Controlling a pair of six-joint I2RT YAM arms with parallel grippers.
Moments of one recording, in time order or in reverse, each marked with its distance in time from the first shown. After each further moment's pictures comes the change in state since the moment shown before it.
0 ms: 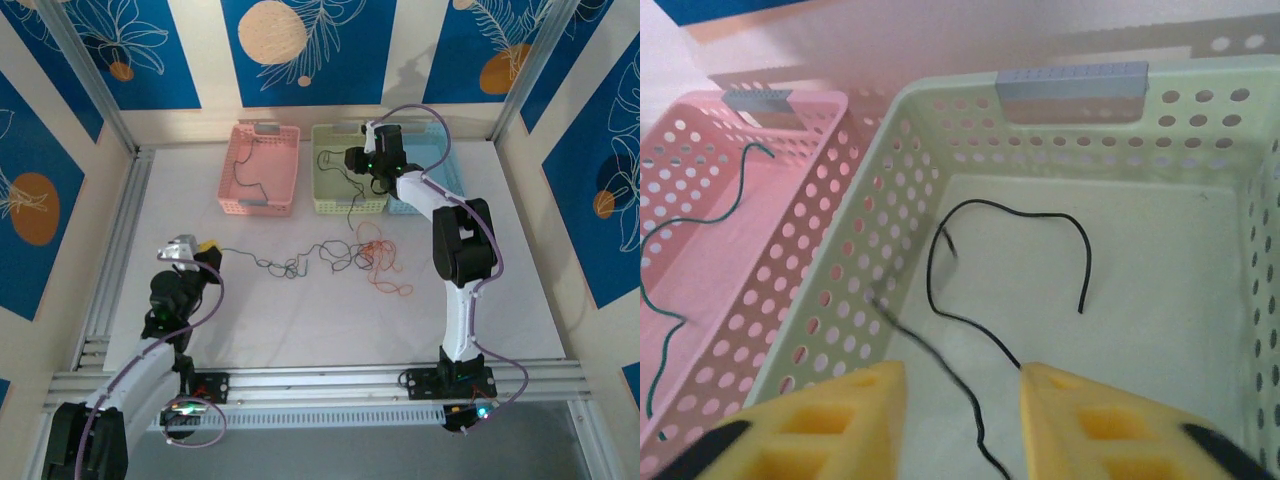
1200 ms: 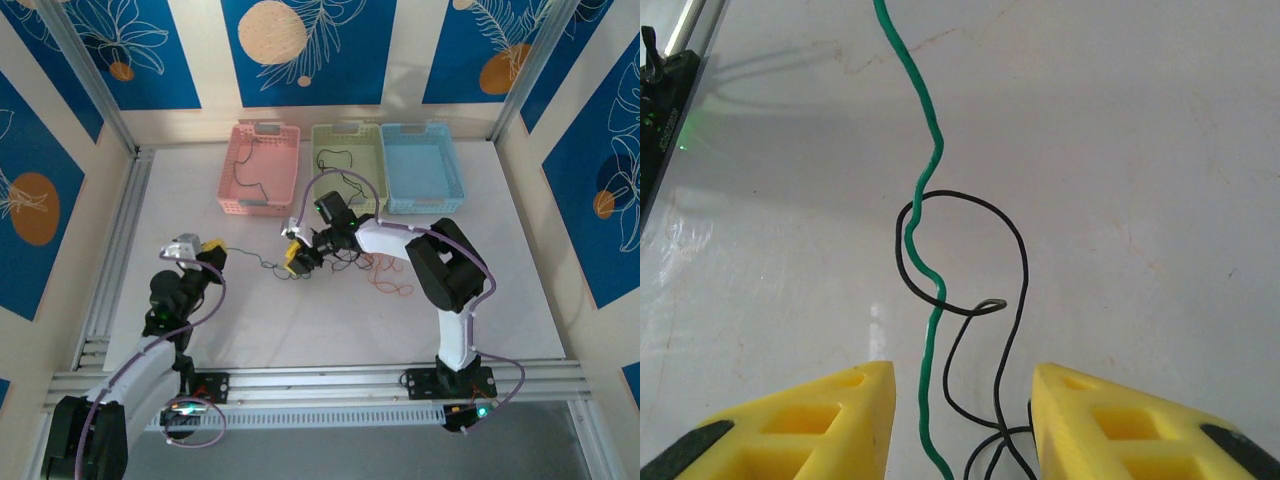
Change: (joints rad) left arm 0.000 0.034 0.000 0.071 0.091 -0.015; right arm 0.377 -0.134 -0.376 -0.146 -0.627 -0.680
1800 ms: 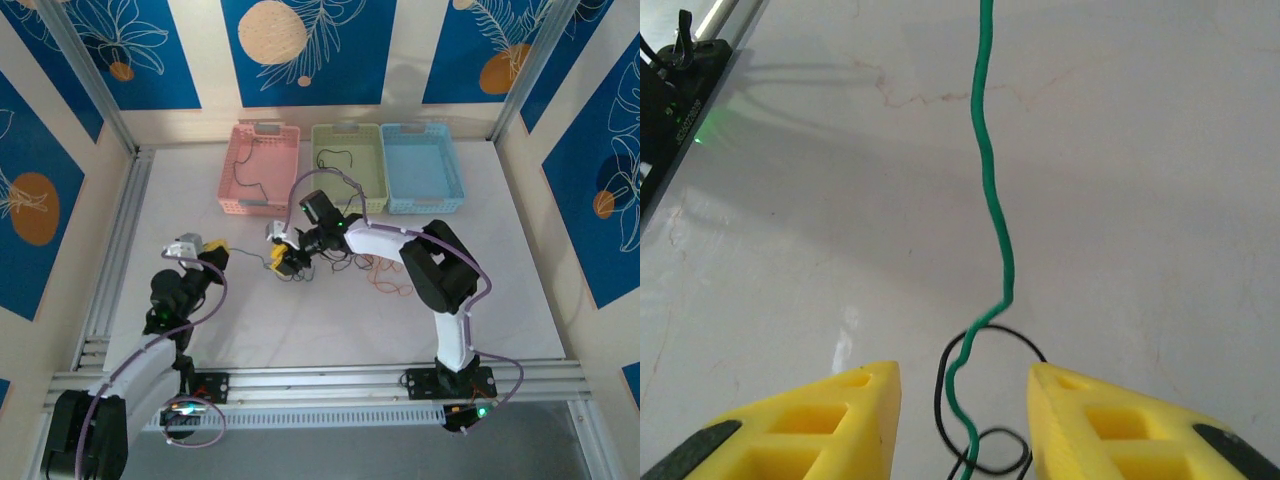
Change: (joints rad) left arm 0.000 0.033 0.000 0.032 0.037 -0.003; right arm 0.068 0.029 0.084 0.003 0.003 -0.104
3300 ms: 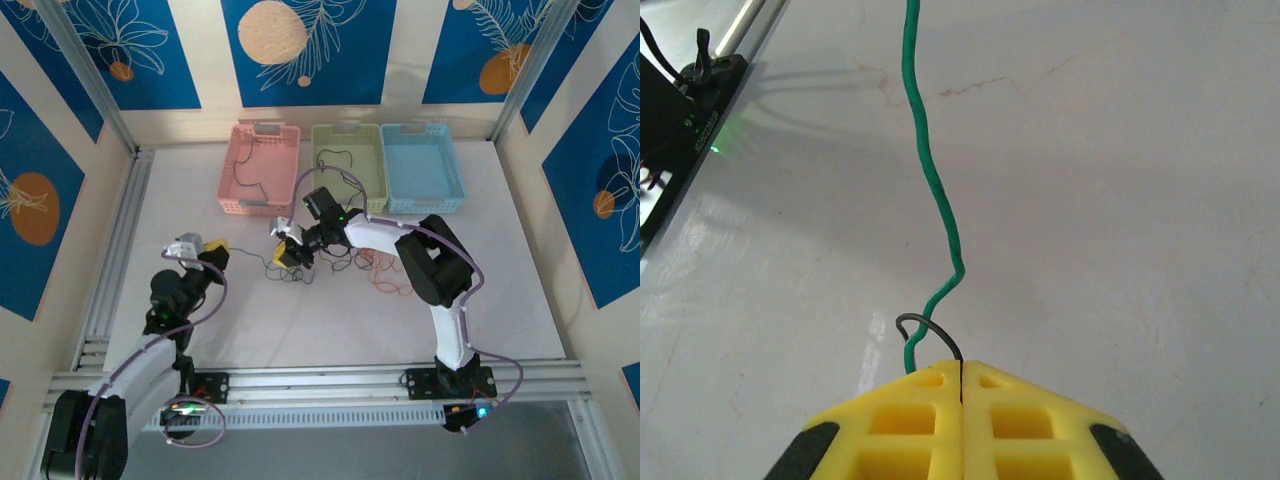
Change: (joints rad) left arm 0.000 0.000 0.000 0.009 0.008 0.000; right arm -0.041 0.053 0.039 -0.039 -0.085 0.010
